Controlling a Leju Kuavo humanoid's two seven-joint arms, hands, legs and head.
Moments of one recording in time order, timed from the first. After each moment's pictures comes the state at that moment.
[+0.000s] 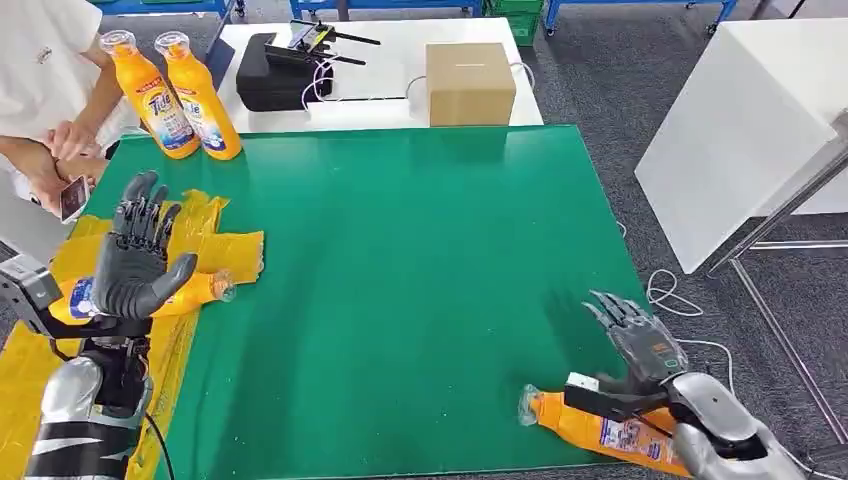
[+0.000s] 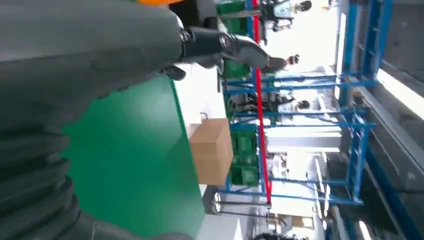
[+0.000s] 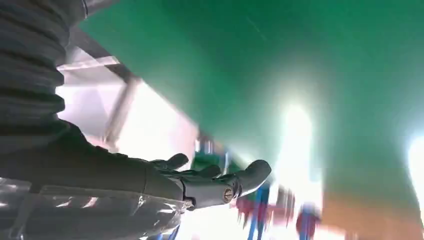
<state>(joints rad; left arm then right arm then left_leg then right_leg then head) -0.16 0.09 0.05 -1.58 0.24 -0.24 -0.29 -0.08 -0.43 0.34 -1.32 0.98 -0.20 -0.11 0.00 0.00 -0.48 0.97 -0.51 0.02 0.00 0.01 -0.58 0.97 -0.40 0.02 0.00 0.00</state>
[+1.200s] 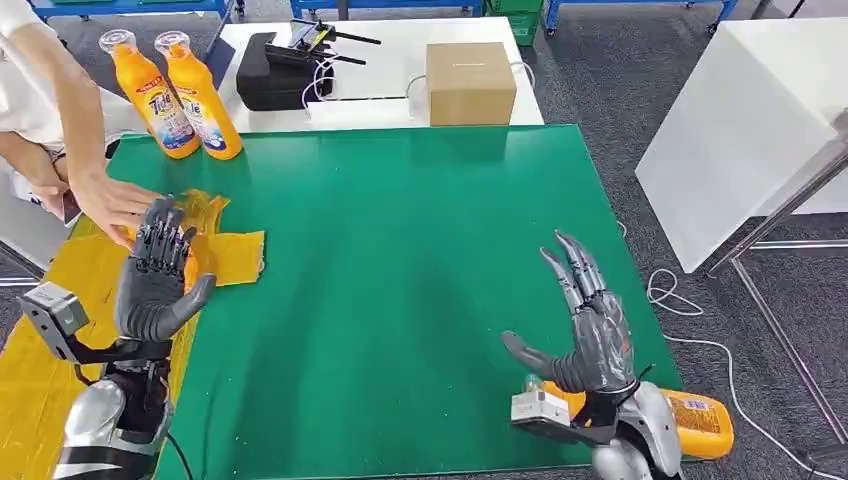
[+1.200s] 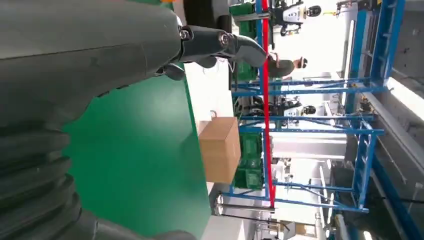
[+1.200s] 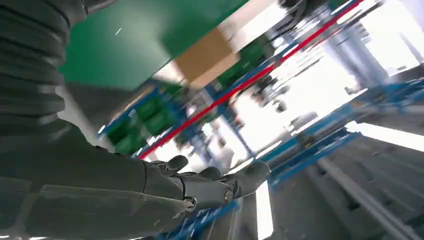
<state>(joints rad) -0.08 0.06 0.02 -1.60 0.24 -0.18 -0.32 0.06 -0.15 0.32 -1.79 0.64 -0.31 -0.34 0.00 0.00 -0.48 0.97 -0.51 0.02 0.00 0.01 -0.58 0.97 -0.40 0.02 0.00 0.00</state>
